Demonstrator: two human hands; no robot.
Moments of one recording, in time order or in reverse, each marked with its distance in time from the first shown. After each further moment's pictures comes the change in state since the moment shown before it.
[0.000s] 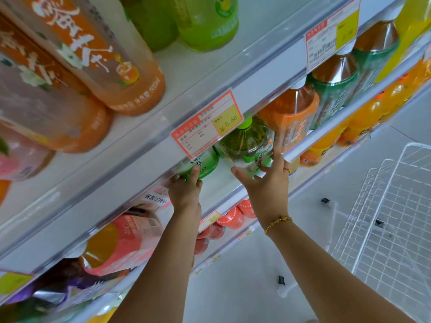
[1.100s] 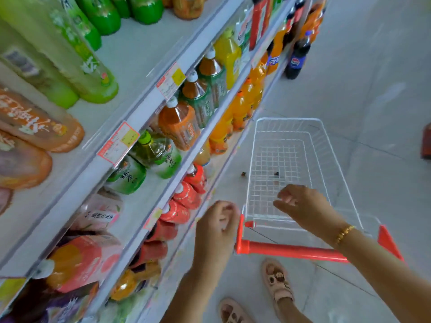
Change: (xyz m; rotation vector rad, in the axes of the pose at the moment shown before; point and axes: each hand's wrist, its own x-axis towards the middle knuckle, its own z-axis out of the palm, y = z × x) left_hand -0.272 -0.014 -0.031 0.605 -0.885 0.629; right_hand -0.157 -0.021 -0.271 -0.678 -0.138 0.214
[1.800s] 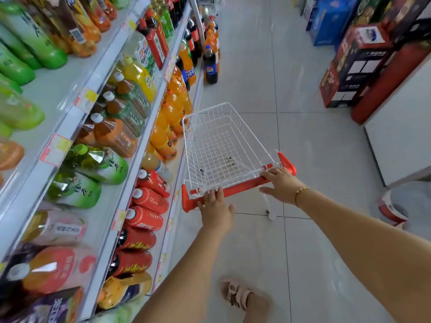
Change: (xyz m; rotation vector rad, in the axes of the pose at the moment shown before) left_hand -0.095 -0.026 0.115 0.941 -0.484 0.194; right_hand -0.140 0.155 0.042 -0.262 0.070 0.122
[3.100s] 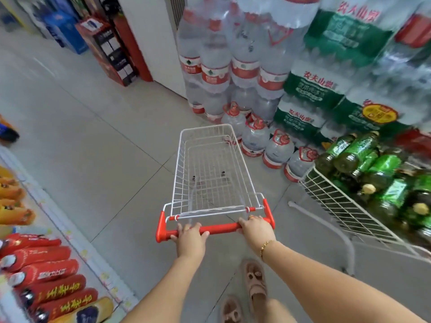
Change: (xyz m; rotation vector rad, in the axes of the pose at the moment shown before) left_hand -0.417 -0.027 0.162 0.465 -0.424 0.605; right_hand -0.563 -0.189 0.284 0.417 0.068 0.956
